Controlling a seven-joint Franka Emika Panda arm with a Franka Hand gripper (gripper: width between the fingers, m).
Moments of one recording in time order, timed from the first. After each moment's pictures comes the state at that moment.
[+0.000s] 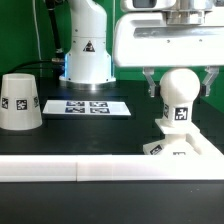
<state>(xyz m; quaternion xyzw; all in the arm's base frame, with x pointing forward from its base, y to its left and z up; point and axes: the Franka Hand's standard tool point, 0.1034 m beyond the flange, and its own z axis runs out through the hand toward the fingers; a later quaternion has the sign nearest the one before) 0.614 0.098 0.109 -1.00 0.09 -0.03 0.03</state>
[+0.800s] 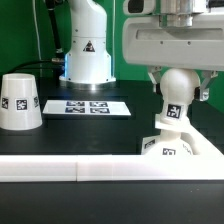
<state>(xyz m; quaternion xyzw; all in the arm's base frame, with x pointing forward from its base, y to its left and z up) 0.607 0.103 0.107 -0.90 0.43 0.00 0.05</state>
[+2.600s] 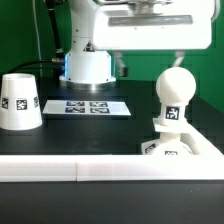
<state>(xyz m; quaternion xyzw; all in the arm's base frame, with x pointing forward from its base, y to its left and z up) 0.514 0.054 0.119 -0.99 0.14 -0.04 0.03</state>
